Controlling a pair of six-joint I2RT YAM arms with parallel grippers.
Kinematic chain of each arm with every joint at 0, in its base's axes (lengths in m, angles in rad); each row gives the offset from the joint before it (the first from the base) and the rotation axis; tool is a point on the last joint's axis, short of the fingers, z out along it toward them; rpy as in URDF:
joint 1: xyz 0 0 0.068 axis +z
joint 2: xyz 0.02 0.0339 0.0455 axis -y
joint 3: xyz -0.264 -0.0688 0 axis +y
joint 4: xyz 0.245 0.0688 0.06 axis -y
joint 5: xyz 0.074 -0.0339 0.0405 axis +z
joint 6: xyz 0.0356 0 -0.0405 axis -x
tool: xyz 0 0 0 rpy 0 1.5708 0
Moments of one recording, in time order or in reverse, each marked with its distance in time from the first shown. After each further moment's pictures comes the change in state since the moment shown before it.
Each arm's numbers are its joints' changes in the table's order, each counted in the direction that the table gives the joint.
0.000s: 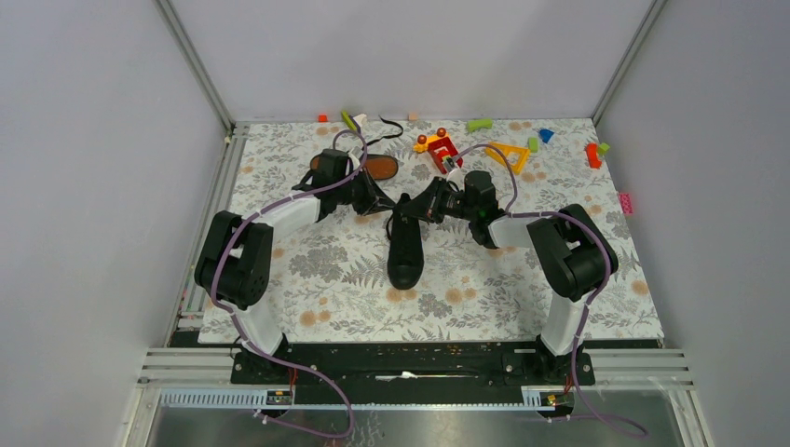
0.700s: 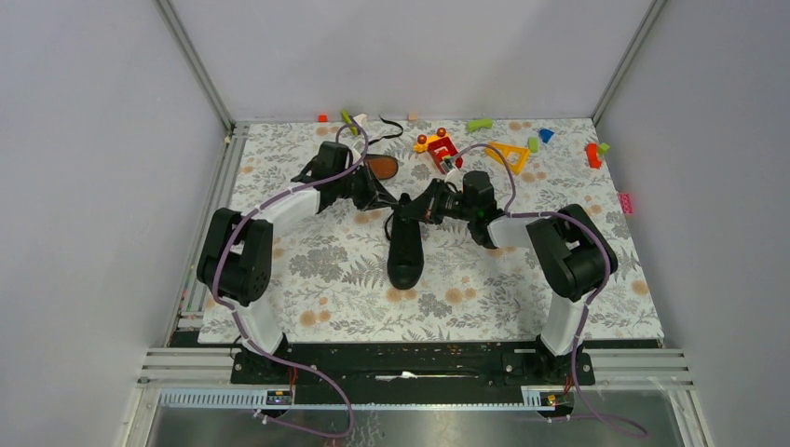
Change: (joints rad) left arm 0.013 -0.042 -0.106 -0.111 -0.076 -0.035; right arm 0.011 0.000 -0.007 -0.020 0.017 0.040
